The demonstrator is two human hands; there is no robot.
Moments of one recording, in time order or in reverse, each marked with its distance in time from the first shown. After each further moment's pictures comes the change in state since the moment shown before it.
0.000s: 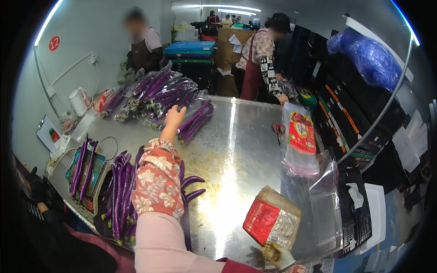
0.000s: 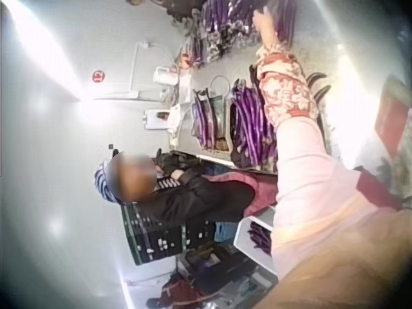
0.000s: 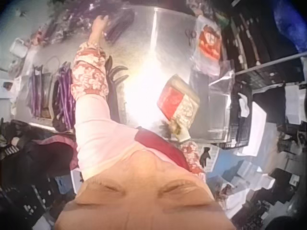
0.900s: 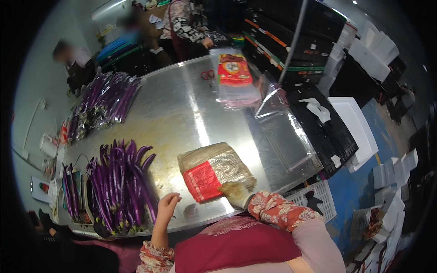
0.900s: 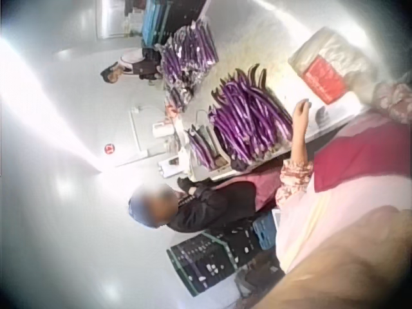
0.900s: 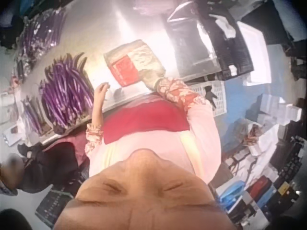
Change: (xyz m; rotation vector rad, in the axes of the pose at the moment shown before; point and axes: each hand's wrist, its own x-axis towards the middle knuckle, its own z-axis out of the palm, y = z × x) left_hand -0.476 -0.016 -0.058 -0.465 -0.796 -0.196; right_hand 0.028 0.020 -0.029 -2.062 -0.086 -0.848
